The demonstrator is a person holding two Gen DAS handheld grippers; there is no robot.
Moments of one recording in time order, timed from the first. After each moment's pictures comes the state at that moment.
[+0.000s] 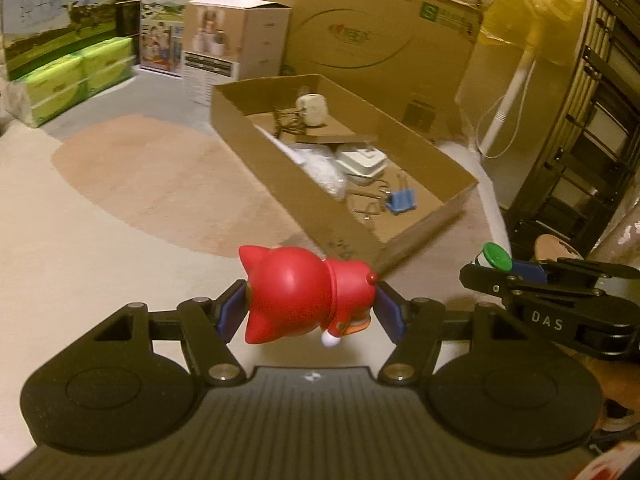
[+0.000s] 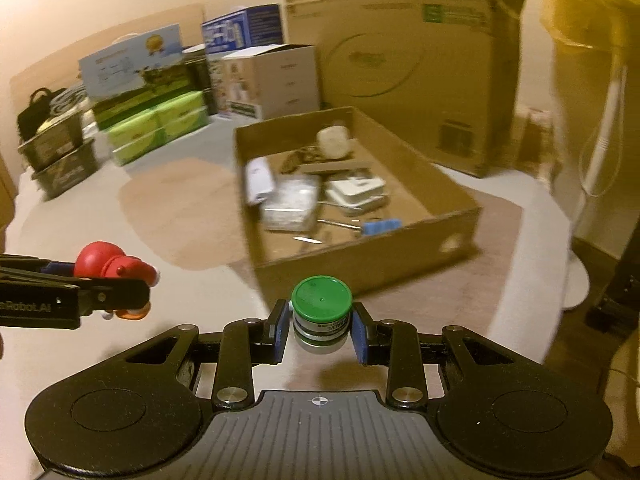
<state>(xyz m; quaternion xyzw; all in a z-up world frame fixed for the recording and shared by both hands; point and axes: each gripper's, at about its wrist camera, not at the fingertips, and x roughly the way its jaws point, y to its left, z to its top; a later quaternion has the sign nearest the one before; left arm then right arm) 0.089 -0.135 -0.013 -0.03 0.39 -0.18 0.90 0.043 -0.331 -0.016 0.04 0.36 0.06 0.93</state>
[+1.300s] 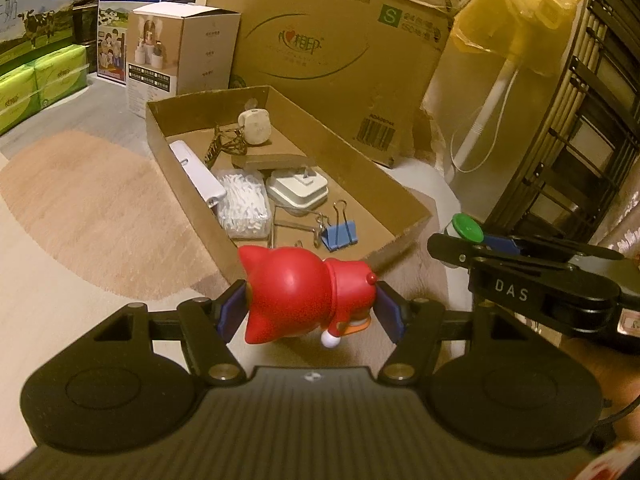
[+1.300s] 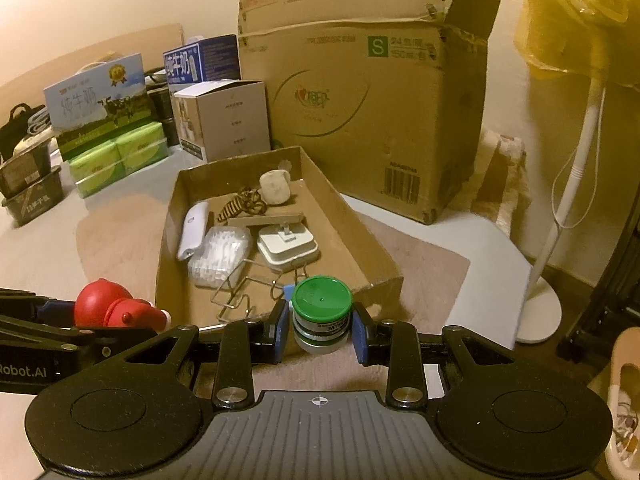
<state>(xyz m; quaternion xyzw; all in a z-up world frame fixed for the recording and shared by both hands) 0.123 -0.203 -0.001 -0.05 0.39 -0.20 0.90 0.089 -0.385 0.009 0.02 0.33 0.05 0.94</state>
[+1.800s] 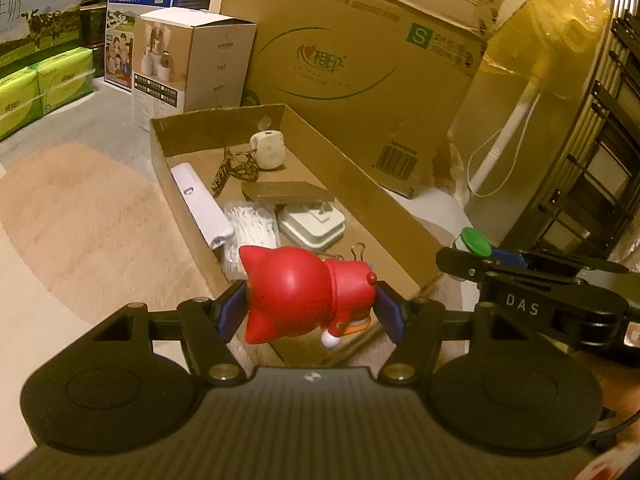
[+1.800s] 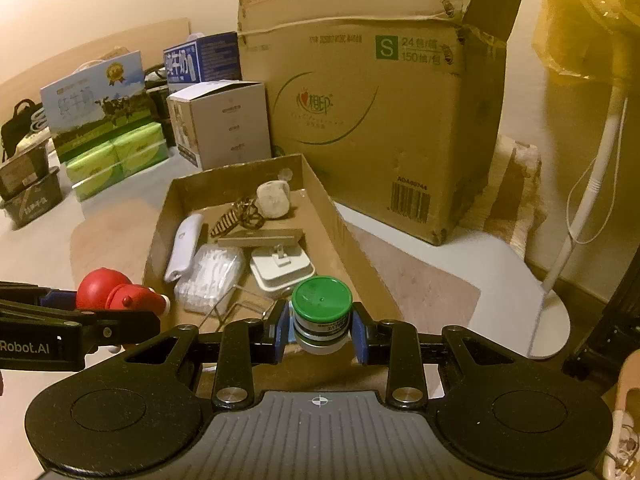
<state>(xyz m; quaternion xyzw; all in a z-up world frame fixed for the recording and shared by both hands) 0.168 -0.207 0.002 -0.07 0.38 -0.17 0.90 0.135 -0.397 0.012 0.02 0.34 0.07 0.94</state>
